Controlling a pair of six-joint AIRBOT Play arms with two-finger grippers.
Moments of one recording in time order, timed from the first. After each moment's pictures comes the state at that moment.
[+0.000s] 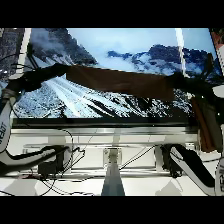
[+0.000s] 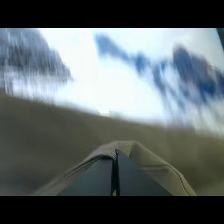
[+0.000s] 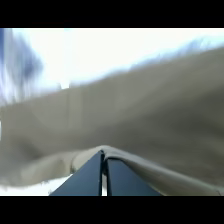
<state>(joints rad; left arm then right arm) 0.15 -1.40 0.90 0.09 -0.77 -0.48 -0.25 -0.95 0.72 -0.64 0.78 1.29</state>
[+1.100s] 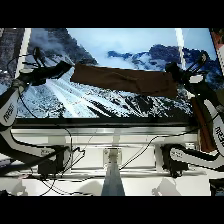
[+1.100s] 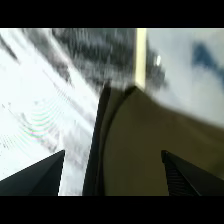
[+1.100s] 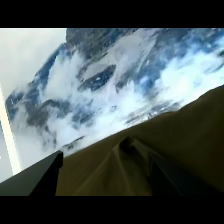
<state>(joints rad) 0.20 -1.67 1.10 0.45 -0.77 -0.78 -0.14 -1.34 0.81 -0.72 0.28 1.32</state>
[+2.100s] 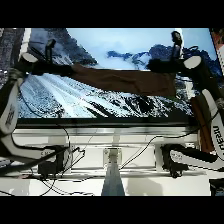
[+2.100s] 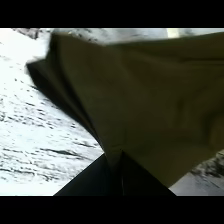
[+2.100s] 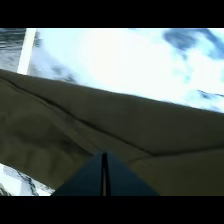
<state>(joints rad) 0.08 -1.53 1.26 0.86 -1.04 -0.95 0.10 -1.35 1.10 -0.87 0.73 1.16</state>
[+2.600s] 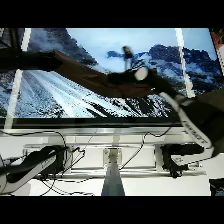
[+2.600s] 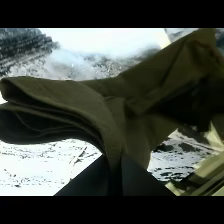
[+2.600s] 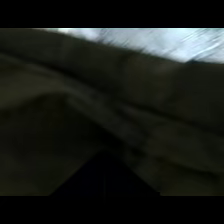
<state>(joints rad) 0.08 -1.03 1.27 0.90 -1.25 -1.06 0.59 -1.64 1.24 -0.80 0.59 1.41</state>
